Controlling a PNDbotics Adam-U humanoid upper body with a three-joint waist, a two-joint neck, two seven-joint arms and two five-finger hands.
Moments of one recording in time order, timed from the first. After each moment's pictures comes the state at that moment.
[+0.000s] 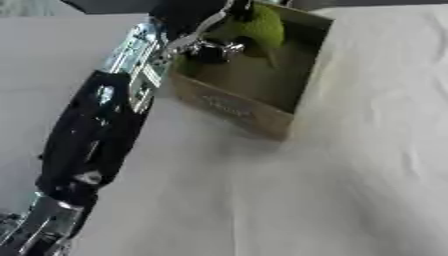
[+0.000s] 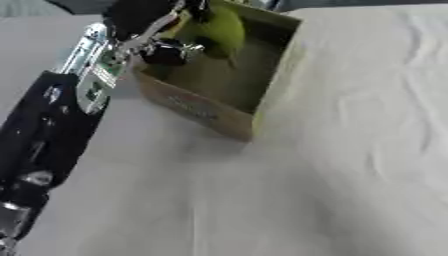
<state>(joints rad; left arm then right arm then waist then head) -1.12 0.22 -0.16 -1.16 -1.18 -0.50 0.05 -0.65 -0.39 -0.13 -1.98 0.08 -0.44 -0.43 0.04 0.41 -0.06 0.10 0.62</state>
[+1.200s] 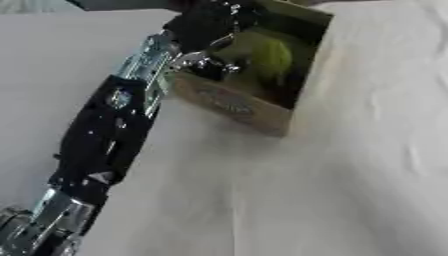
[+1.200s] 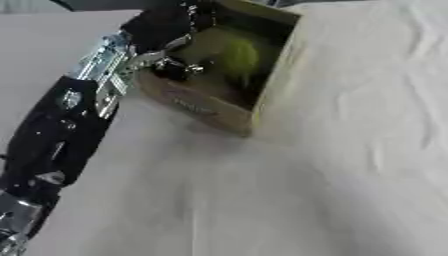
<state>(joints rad) -1.12 0.21 -0.15 -1.10 -1.29 -0.50 0.00 -0.65 -0.38 -0.13 -1.98 0.08 -0.43 -0.43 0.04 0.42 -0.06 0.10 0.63</state>
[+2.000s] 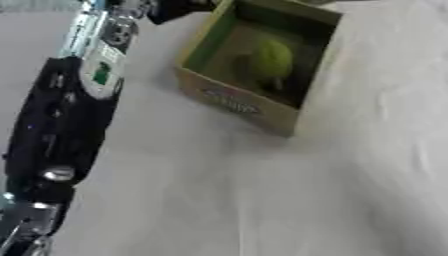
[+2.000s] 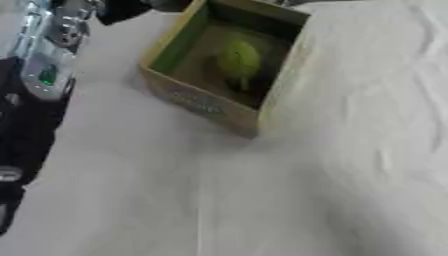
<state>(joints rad) -1.01 0.41 -0.05 -1.47 -0.79 -0.32 0.20 -0.62 -0.41 -0.14 -1.98 0.09 -0.44 -0.45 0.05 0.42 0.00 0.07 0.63</state>
